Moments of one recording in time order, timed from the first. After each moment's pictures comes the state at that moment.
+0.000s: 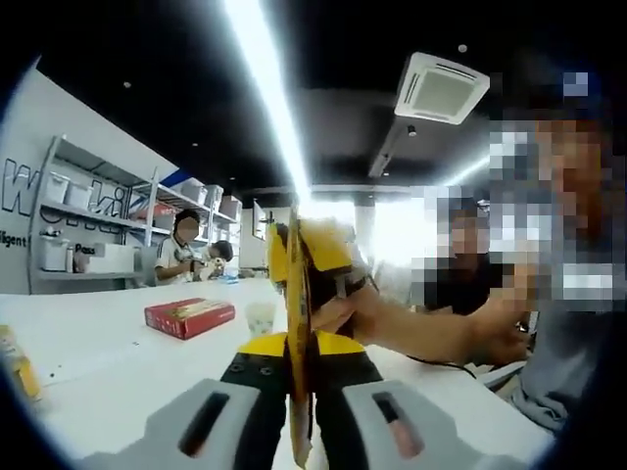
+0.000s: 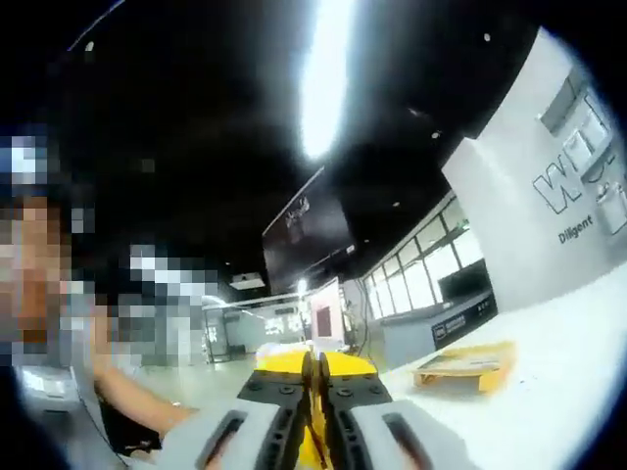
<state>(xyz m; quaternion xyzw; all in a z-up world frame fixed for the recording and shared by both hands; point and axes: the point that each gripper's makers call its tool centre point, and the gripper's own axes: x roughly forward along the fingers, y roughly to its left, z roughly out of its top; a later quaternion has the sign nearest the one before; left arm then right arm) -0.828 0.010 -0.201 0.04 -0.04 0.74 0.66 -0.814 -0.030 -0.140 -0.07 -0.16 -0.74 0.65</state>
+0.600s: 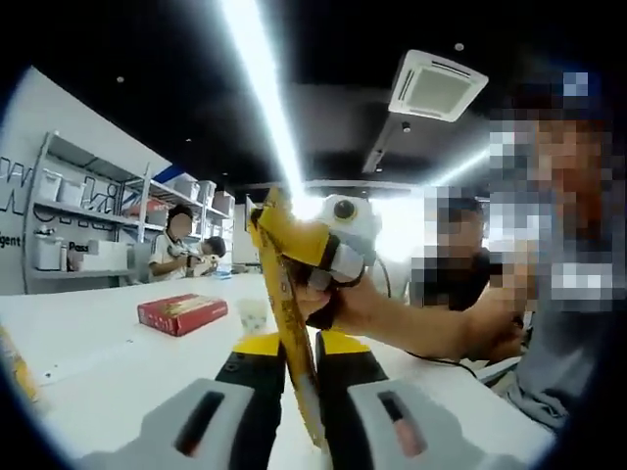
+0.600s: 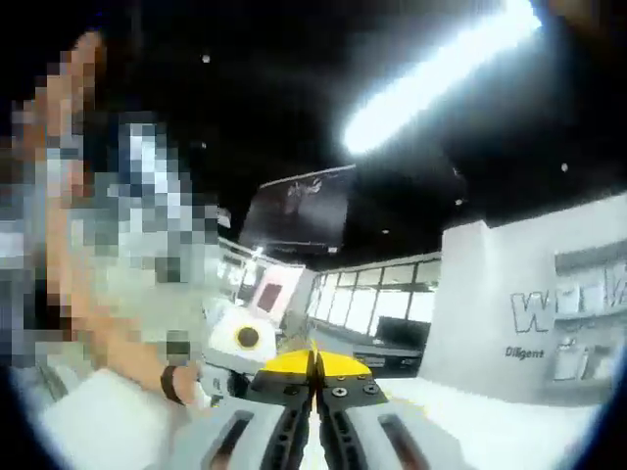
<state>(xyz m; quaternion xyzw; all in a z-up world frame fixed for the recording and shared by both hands) -0.824 0.012 -0.206 0.04 -0.03 0.74 0.67 -0.847 -0.018 -0.132 -0.15 -0.01 -0.80 0.58</state>
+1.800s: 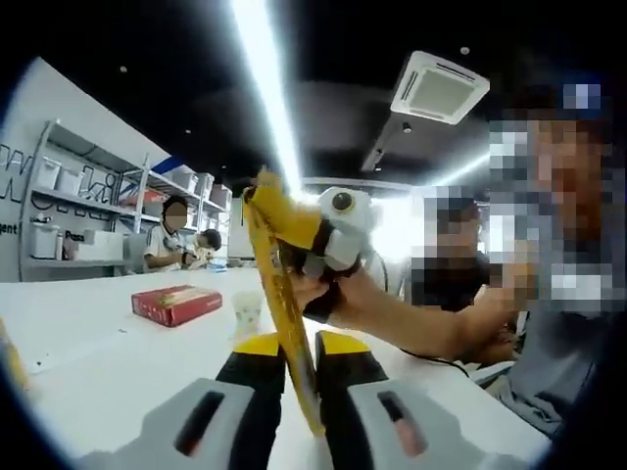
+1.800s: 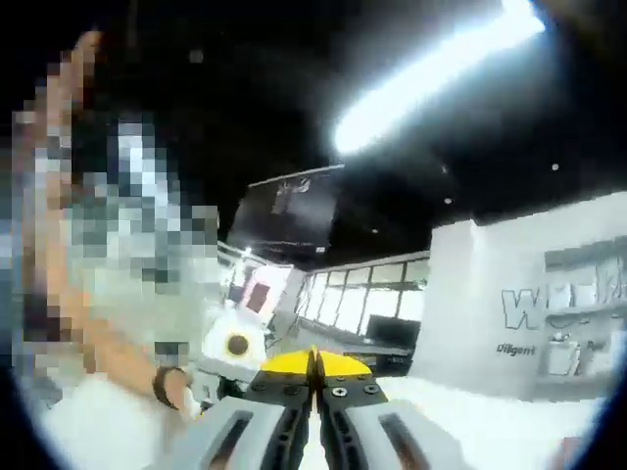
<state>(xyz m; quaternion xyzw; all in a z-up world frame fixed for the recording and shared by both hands) -0.825 0.014 -0.213 0.02 -0.04 0.73 0.68 -0.854 -0.007 -0.126 -0.16 -0.03 -0.81 0.56</state>
